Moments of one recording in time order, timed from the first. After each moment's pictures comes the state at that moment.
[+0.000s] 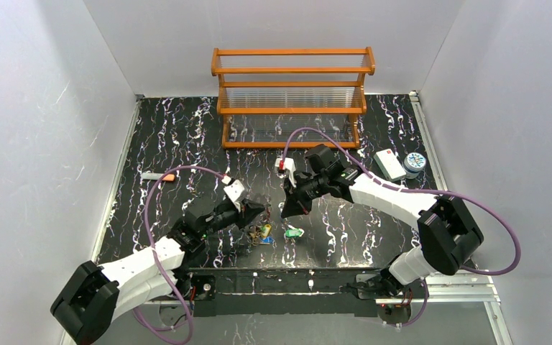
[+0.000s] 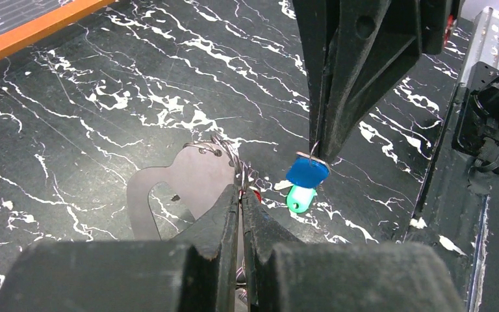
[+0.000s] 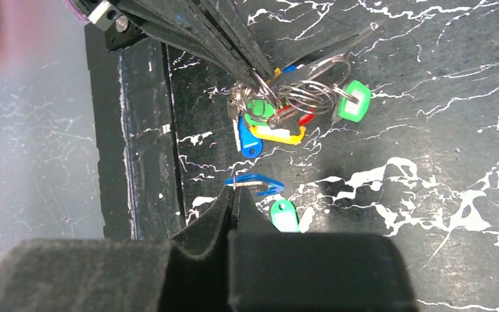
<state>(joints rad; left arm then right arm) -0.68 0.90 0.22 0.49 0.33 -0.11 0.75 1.48 0.95 -0.31 -0.80 -0.16</state>
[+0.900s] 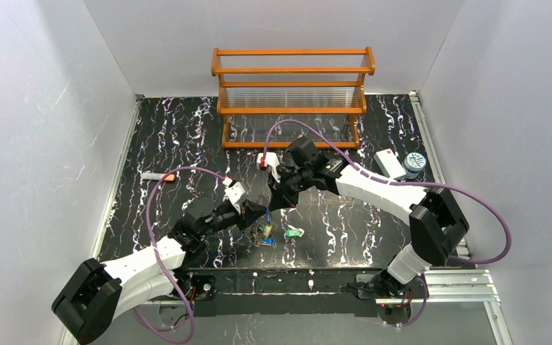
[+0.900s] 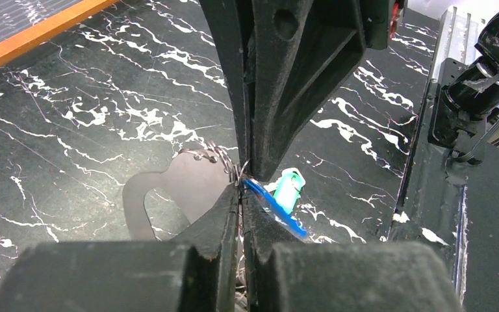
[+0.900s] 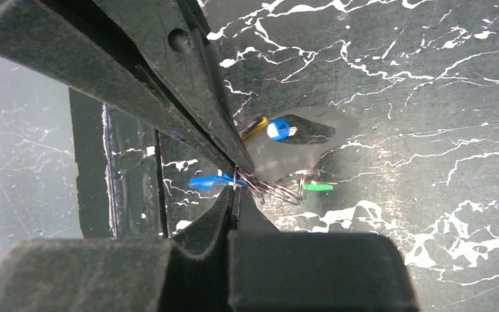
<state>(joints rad) -0.68 0.93 0.19 0.60 0.41 -0.10 0.85 1.57 1.15 -0.41 -0.70 -0.22</state>
